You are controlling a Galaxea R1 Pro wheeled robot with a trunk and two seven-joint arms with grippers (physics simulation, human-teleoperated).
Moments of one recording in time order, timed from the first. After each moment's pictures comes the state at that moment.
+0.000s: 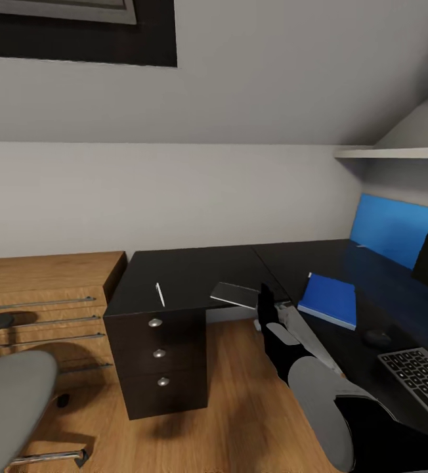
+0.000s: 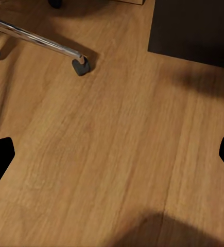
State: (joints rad) left arm -0.23 0.00 -0.39 -0.02 0.72 -0.64 0.19; right arm -0.93 0.17 -0.09 -0.26 -1.41 -0.25 0.24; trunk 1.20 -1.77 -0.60
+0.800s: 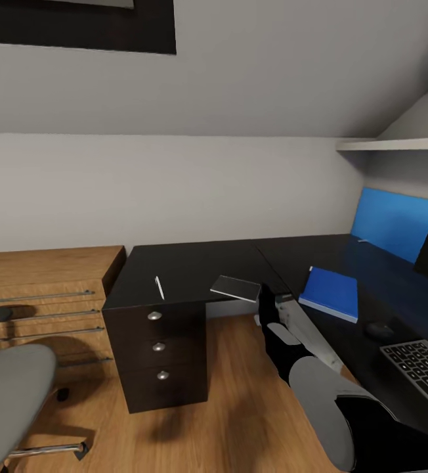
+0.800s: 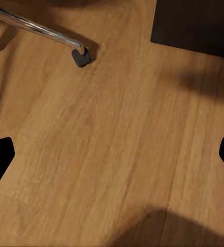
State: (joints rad) left arm -0.23 0.00 -0.39 -0.02 0.72 -0.64 0.19; right arm -0.93 0.17 -0.09 -0.26 -1.41 -0.25 0.24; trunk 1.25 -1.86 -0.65
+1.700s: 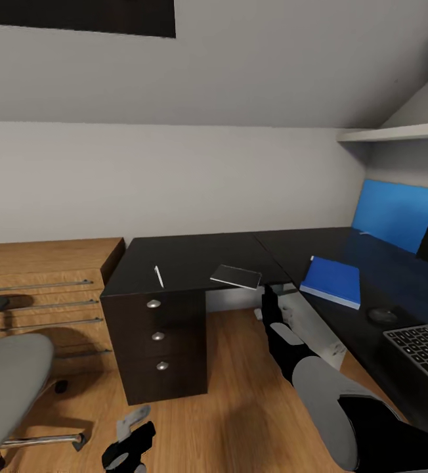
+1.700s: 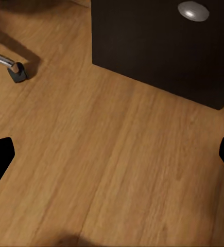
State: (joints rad) left arm -0.23 0.01 -0.40 -0.84 0.70 0.00 0.64; right arm -0.93 0.15 -0.08 -0.26 -1.40 -0.25 0.21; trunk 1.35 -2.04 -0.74
